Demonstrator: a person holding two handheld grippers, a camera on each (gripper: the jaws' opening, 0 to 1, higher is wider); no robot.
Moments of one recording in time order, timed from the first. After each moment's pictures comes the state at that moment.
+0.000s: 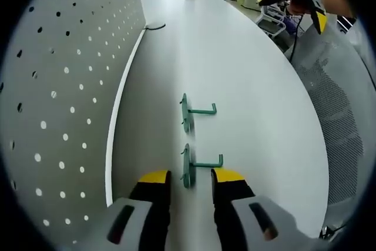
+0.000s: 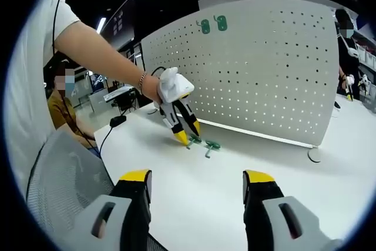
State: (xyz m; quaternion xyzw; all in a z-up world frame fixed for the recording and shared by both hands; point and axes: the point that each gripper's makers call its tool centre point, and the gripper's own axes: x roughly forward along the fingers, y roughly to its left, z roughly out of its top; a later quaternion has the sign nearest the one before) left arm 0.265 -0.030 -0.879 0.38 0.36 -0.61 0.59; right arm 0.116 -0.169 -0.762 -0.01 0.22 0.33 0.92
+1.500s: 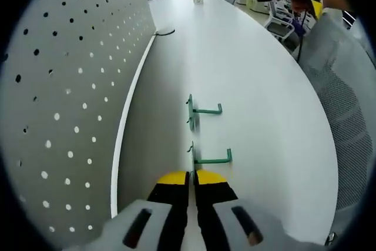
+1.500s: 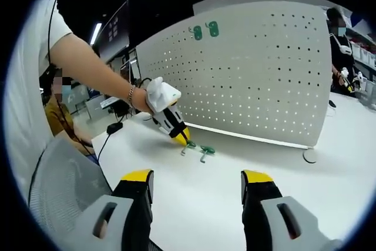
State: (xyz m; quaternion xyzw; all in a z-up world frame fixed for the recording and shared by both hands) left arm 0.266 -0.027 -0.876 0.38 0.32 -0.59 0.63; right arm 0.122 -0.179 -0.753 0.01 0.21 0.31 0.93
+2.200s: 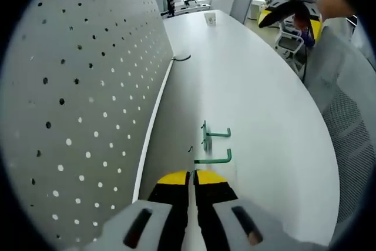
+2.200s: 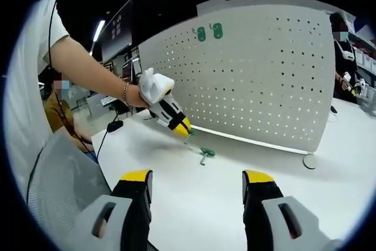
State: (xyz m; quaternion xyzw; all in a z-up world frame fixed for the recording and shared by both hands) left arm 0.275 -0.035 -0.833 0.35 0.25 -0.57 0.69; right arm 0.125 -0.174 -0.751 -0.01 0.20 0.32 0.93
